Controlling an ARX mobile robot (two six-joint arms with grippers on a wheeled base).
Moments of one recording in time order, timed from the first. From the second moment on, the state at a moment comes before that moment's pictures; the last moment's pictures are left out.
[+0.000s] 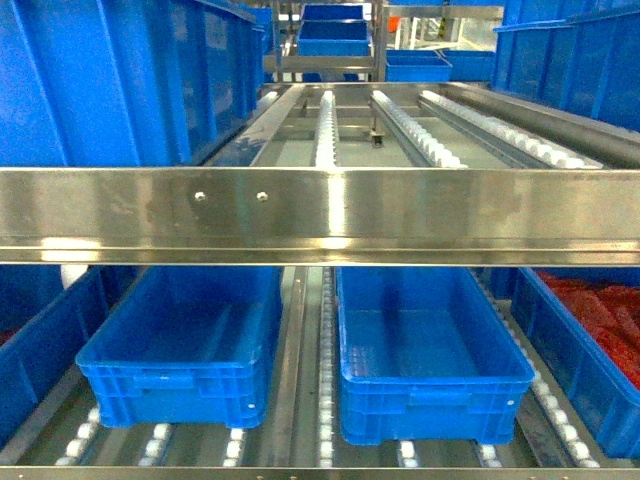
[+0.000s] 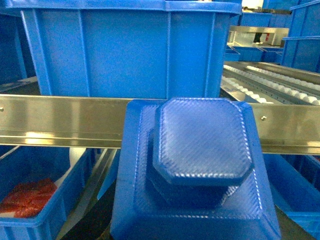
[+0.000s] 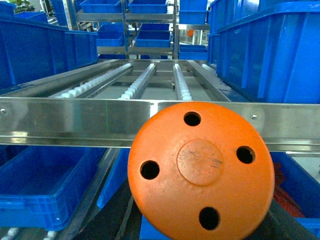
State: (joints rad) left arm 0.00 0.01 0.01 -0.01 0.00 0.00; right arm 0.00 0.01 0.01 -0.01 0.00 0.01
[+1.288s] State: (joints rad) left arm 0.00 0.01 0.01 0.00 0.00 0.00; right arm 0.00 0.01 0.01 -0.01 0.00 0.01
